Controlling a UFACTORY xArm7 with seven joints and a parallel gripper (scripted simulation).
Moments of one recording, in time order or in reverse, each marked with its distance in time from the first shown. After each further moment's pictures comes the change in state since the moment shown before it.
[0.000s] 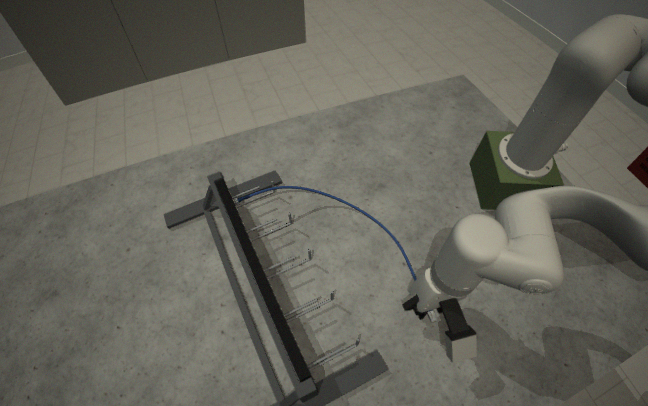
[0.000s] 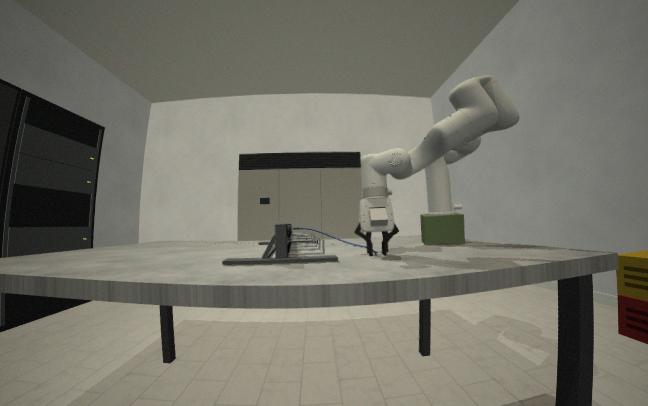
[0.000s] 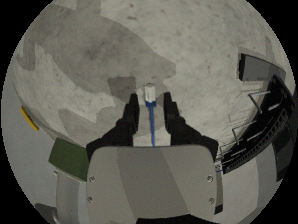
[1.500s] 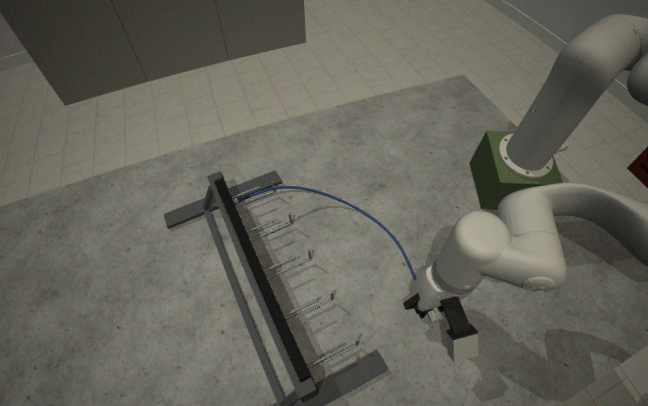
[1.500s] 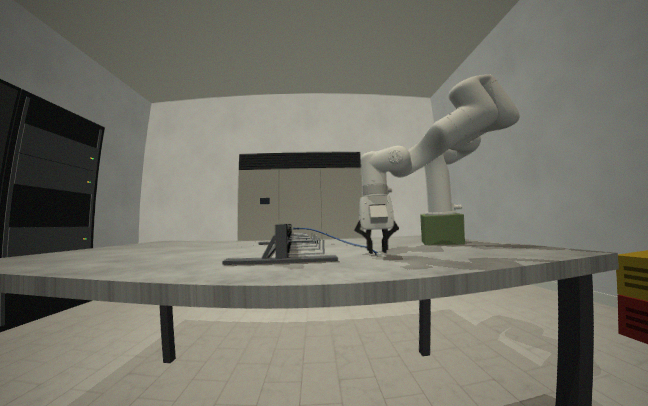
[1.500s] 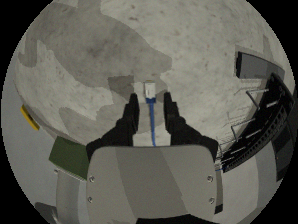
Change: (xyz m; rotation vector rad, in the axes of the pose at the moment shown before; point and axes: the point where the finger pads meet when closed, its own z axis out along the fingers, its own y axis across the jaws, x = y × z) arm 0.000 0.000 -0.007 0.000 0.000 0.000
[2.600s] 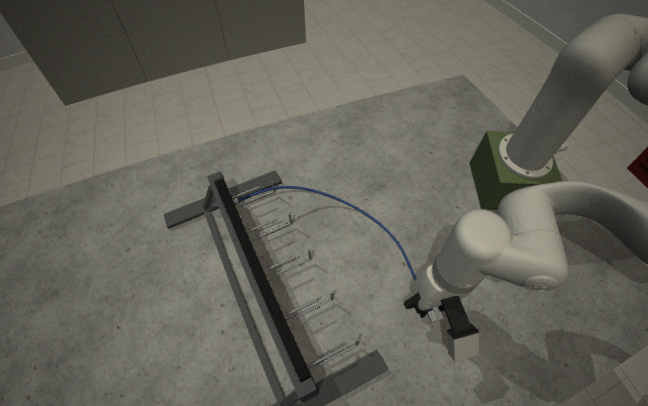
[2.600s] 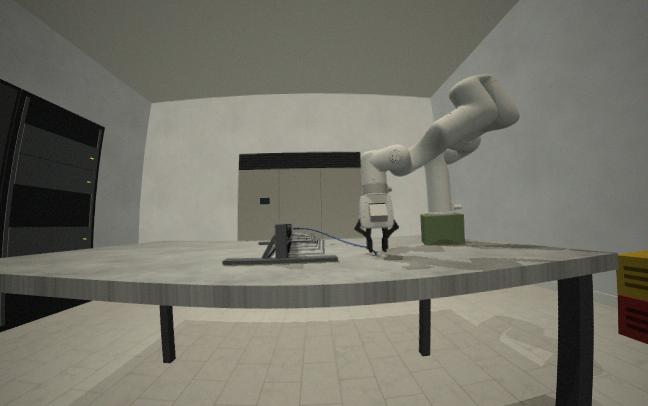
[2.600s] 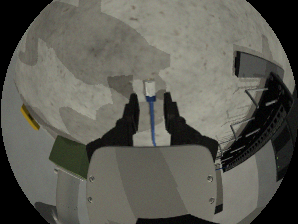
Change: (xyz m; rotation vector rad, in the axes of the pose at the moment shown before) arm 0.000 0.000 -0.003 0.000 0.000 0.000
